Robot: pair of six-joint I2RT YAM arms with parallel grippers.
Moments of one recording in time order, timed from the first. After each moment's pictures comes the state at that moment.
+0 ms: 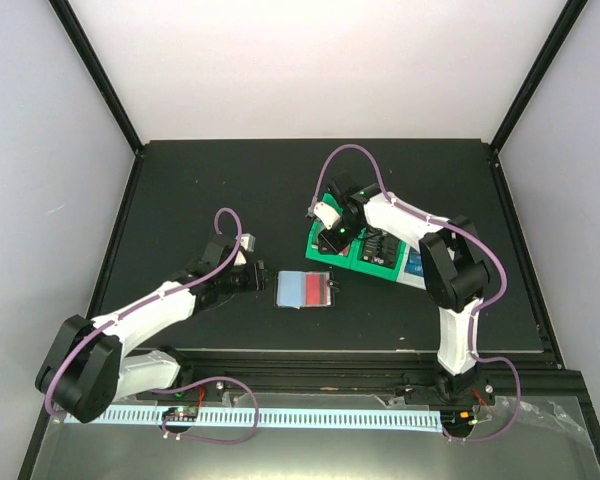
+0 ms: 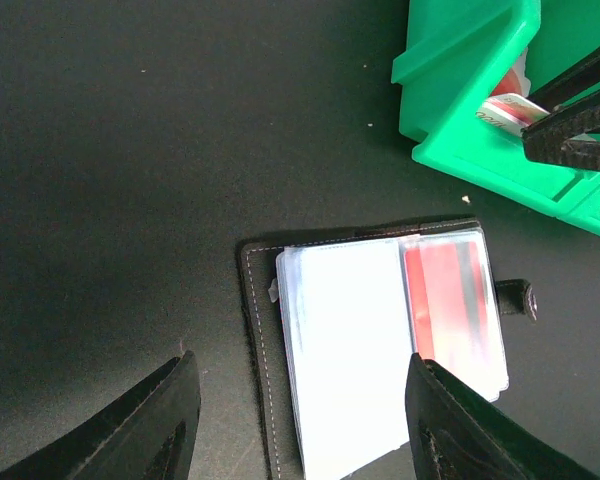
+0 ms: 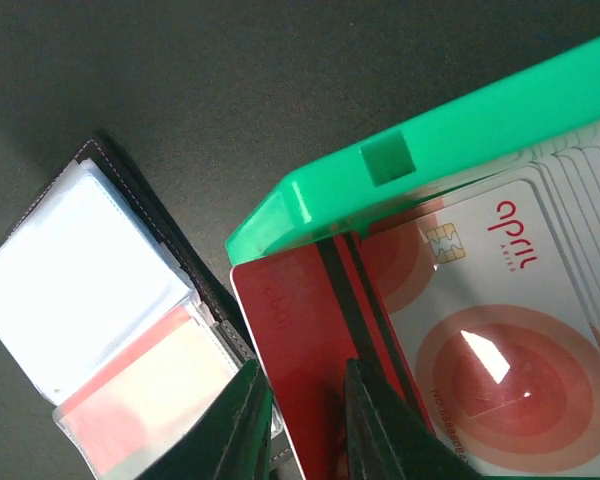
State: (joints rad) left arm -0.49 1.17 0.51 -0.15 0.22 -0.60; right arm 0.56 1.98 1.48 -0.79 -0.37 -0.23
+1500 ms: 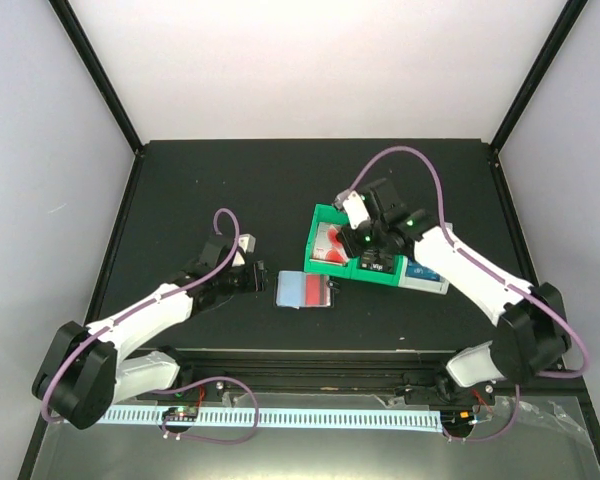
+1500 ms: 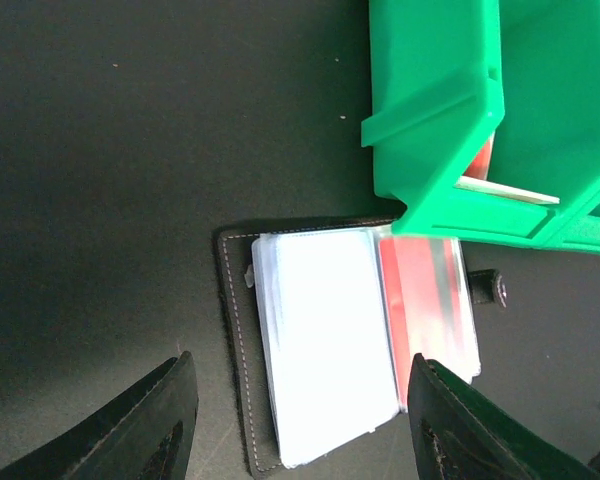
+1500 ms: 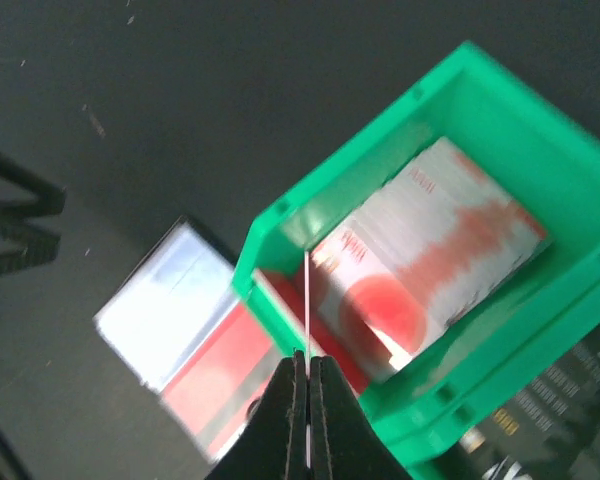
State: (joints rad) left arm -0.49 1.14 0.51 -0.16 0.25 -0.60; right arm 0.58 1.47 1.18 -0.60 -0.24 -0.01
